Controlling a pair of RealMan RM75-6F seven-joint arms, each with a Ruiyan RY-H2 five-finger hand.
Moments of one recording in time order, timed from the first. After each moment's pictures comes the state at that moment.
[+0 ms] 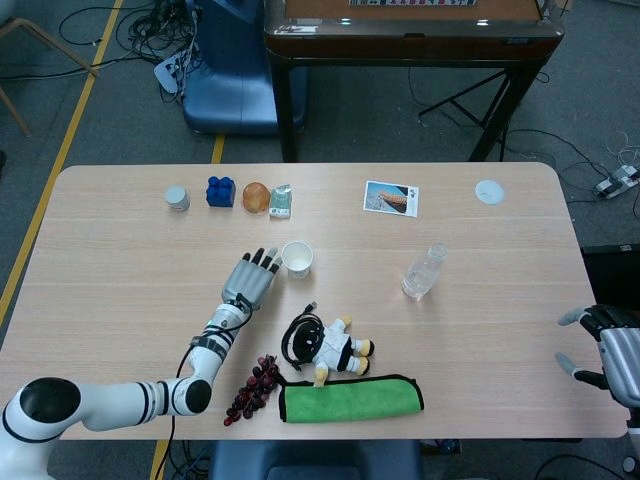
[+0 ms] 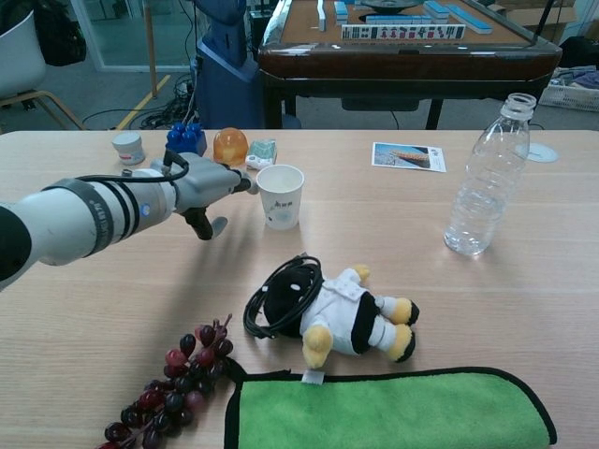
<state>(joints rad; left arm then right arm) -1.05 -1.74 -0.14 -1.29 0.60 0.93 0.91 0.04 -0.94 0.03 -1.72 -1.53 1.49 0.08</state>
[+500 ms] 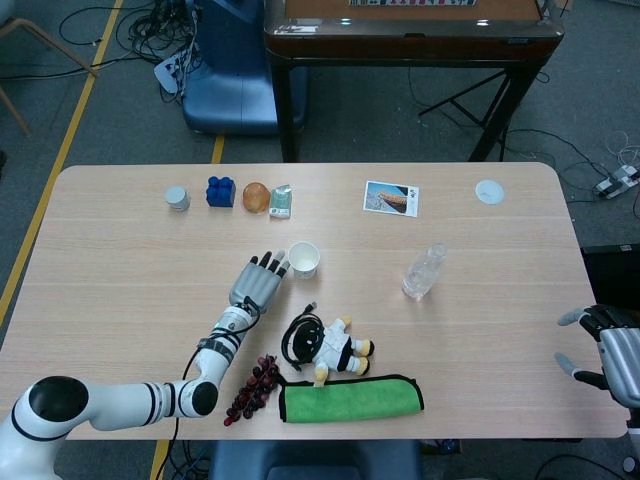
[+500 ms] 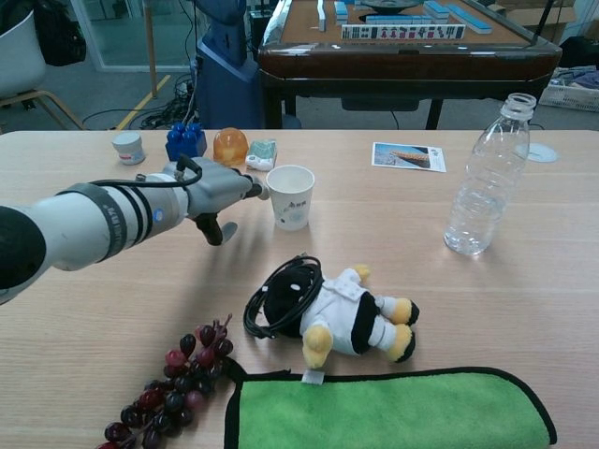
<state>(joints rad) -1.07 -1.77 -0.14 -1.29 0.58 0.93 0.94 0.04 -0.94 0.03 -1.72 -1.53 1.48 0.08</state>
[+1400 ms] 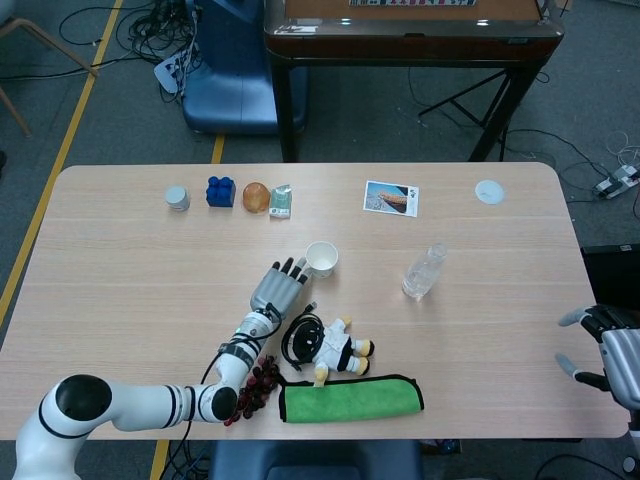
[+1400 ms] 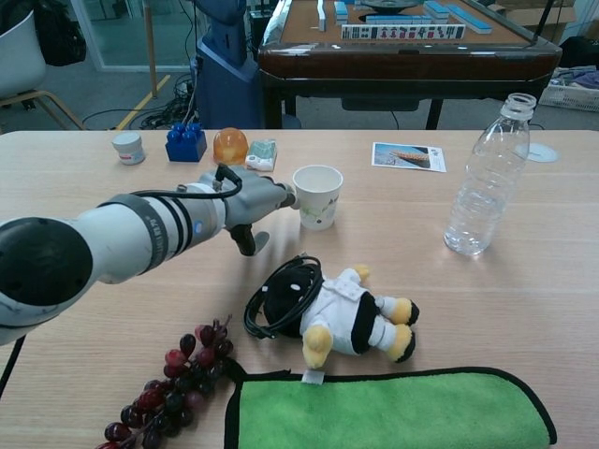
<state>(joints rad) -1.13 -1.84 -0.15 -1.27 0.55 0.94 0.98 0.03 -0.93 0.03 -1.73 -1.55 1.50 0.09</state>
